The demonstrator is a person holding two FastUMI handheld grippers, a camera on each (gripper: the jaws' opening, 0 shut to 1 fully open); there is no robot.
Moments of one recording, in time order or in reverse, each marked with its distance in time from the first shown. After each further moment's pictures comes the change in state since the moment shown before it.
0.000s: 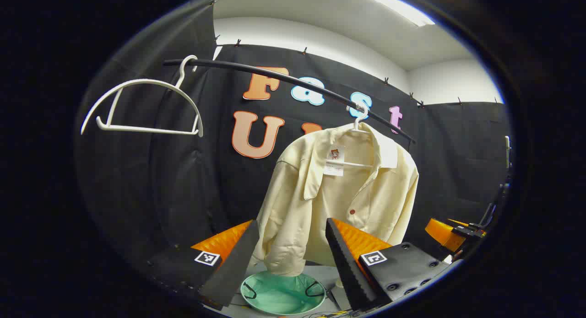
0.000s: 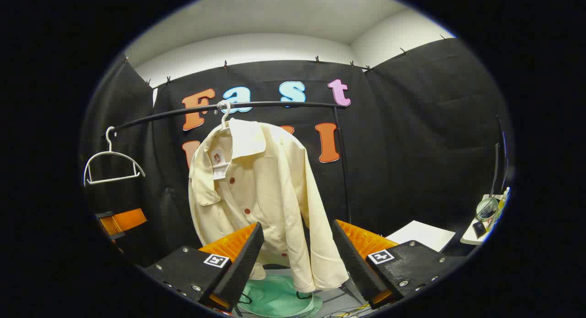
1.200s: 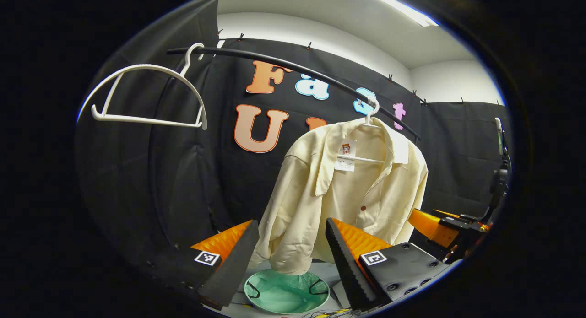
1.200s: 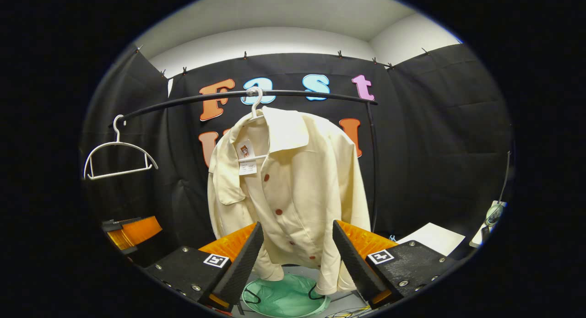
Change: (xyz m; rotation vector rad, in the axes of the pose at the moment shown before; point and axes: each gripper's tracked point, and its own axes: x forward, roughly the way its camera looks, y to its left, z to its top) left arm 0.019 0.033 -0.010 -0.018 0.034 0.007; right arm 0.046 0.084 -0.006 -0.029 0.039 0.104
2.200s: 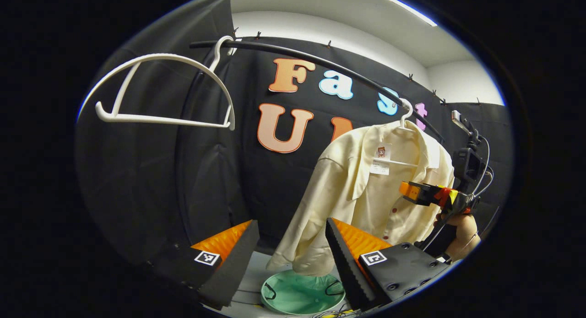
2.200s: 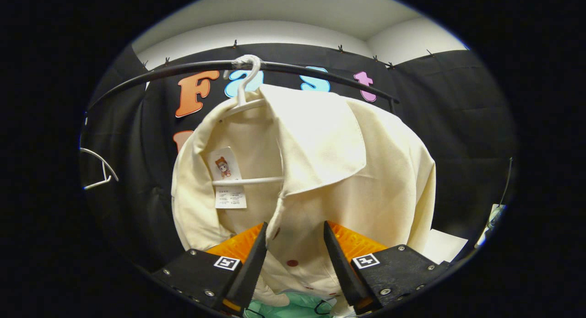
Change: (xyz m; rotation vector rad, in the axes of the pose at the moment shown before) left arm 0.010 0.065 0.012 0.006 0.011 0.127; right arm 0.165 0.019 0.020 -0.012 0.010 -0.134
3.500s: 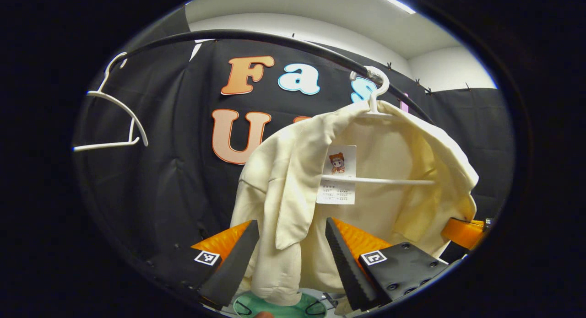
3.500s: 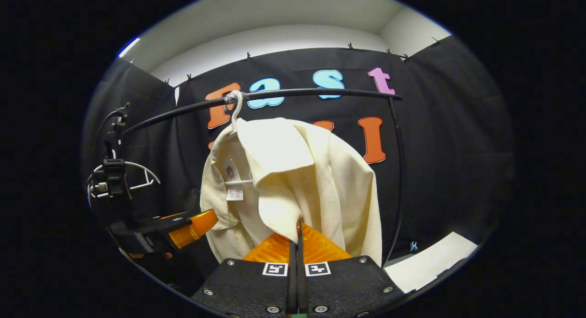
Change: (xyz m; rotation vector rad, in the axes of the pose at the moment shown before) left arm 0.156 -0.167 0.017 0.097 -0.048 -0.090; right arm -0.068 -0.062 0.027 0.071 -0.006 0.292
